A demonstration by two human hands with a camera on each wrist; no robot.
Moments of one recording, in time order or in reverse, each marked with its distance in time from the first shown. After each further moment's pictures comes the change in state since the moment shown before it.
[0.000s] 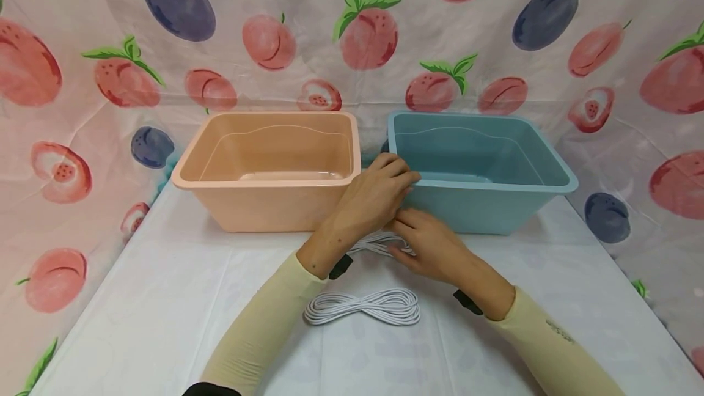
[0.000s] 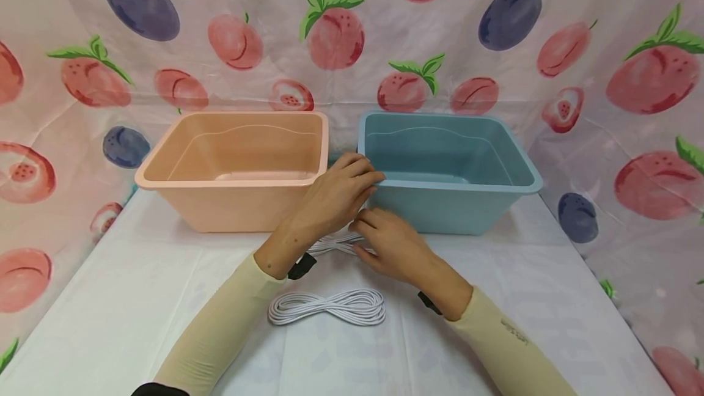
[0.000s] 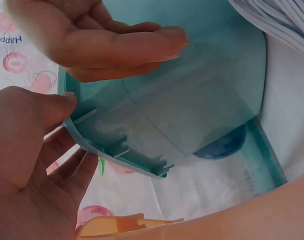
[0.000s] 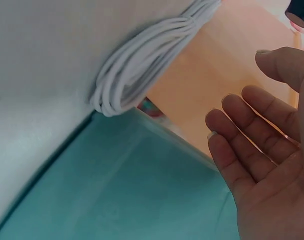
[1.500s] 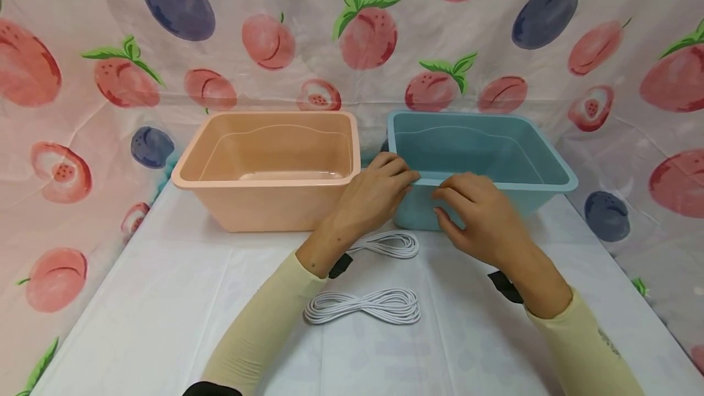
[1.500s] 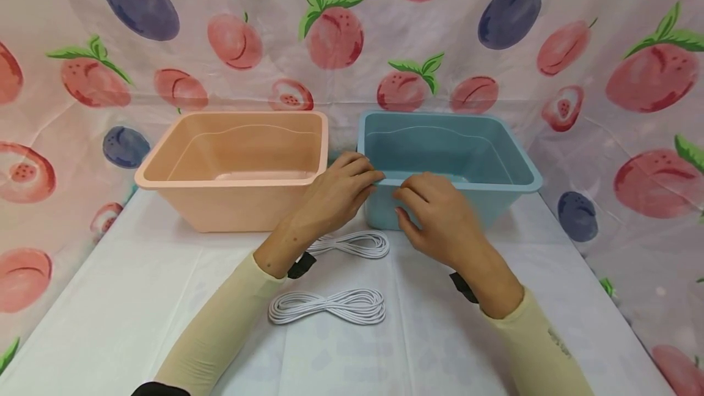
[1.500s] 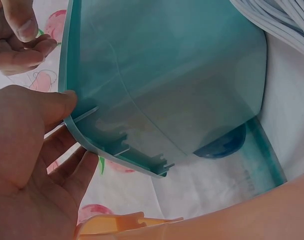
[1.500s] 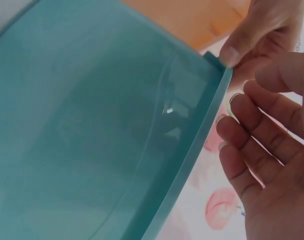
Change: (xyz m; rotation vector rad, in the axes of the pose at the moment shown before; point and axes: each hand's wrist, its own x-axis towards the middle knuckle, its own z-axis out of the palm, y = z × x) left_hand 0.000 0.001 -0.001 -0.019 -0.008 -0.020; right_hand -0.010 0.017 -0.080 -0.118 0.206 0.042
